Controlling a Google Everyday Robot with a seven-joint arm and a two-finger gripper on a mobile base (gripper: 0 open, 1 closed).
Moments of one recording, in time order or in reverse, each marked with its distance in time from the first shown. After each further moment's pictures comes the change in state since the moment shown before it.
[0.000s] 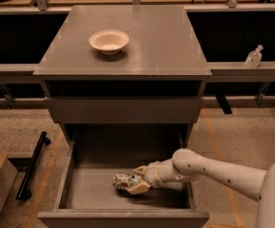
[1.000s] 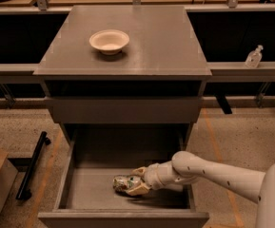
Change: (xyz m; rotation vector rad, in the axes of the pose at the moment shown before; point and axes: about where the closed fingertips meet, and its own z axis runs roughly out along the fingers) arm 0.009 0.003 0.007 0.001 -0.004 0.005
